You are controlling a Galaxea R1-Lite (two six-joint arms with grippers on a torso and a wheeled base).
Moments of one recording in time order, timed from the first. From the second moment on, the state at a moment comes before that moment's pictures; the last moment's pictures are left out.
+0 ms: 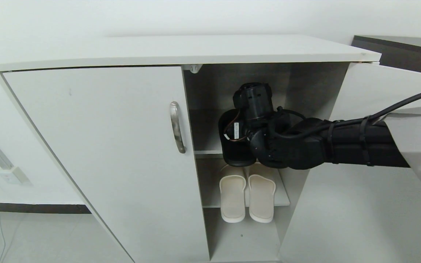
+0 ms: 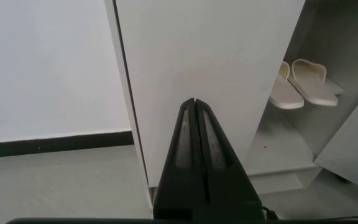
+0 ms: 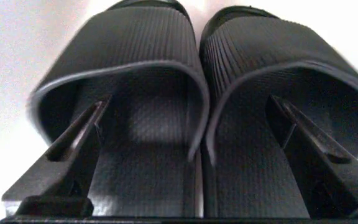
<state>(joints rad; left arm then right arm) 0.00 0.00 0.00 0.00 -0.07 0.01 0.78 2.15 -1.77 -0.08 -0.73 0.23</state>
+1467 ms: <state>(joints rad) 0.00 0.00 0.00 0.00 -0.07 0.01 0.99 1.70 -0.84 -0.69 -0.51 0.21</state>
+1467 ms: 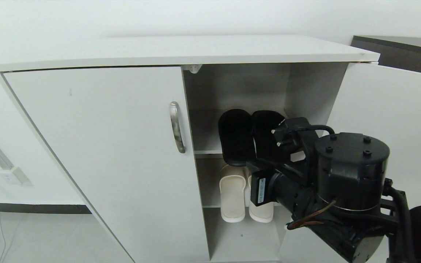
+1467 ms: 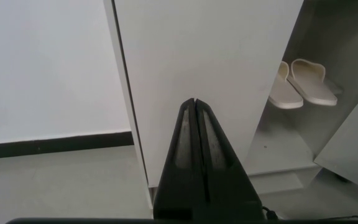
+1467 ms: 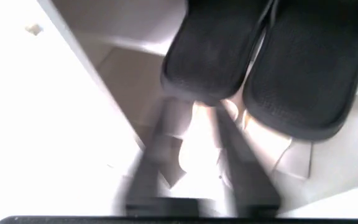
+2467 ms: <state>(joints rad) 0.00 0.00 0.00 0.00 -0.07 0.01 1.00 1.72 -0.79 -0.71 -0.51 0.19</state>
